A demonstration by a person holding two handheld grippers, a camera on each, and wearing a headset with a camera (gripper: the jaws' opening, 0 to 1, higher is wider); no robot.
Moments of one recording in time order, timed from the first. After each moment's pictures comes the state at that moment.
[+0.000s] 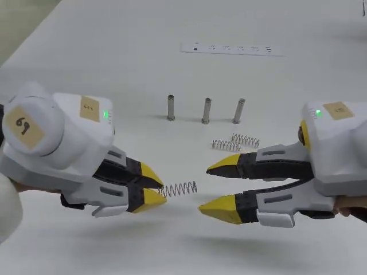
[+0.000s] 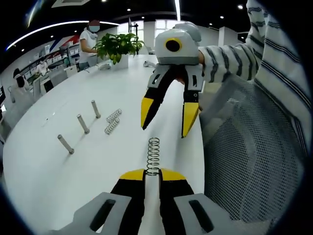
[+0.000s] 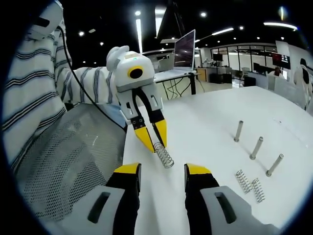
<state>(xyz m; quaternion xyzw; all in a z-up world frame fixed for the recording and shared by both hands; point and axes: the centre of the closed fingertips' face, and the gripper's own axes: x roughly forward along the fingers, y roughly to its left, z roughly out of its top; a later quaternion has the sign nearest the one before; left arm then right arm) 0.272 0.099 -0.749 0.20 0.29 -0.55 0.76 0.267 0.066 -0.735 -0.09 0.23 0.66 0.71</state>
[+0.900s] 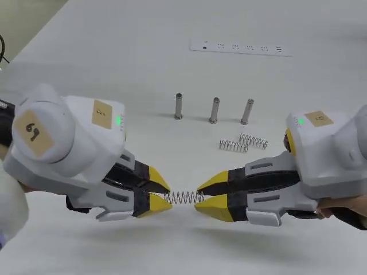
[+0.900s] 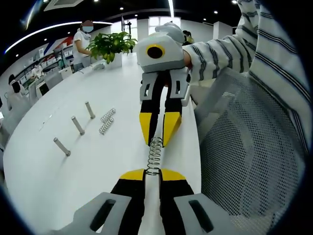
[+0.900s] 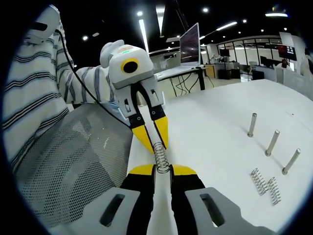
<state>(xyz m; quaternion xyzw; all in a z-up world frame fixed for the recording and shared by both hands) 0.264 0.096 -0.752 0.23 0.29 -0.56 0.74 0.260 0.078 -0.747 -0.06 0.25 0.69 0.68</state>
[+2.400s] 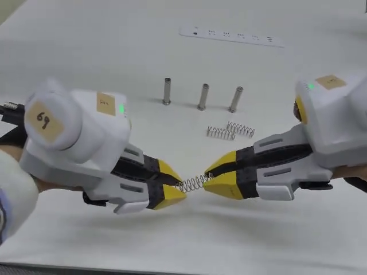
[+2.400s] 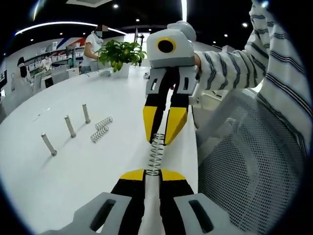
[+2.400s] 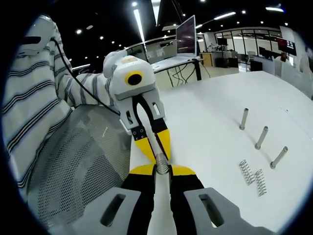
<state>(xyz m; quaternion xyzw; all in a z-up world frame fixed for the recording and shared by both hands) 0.266 0.060 -0.757 0.12 0.27 -0.56 0.77 0.260 0.051 -0.731 -0.11 0.30 0.67 0.67</state>
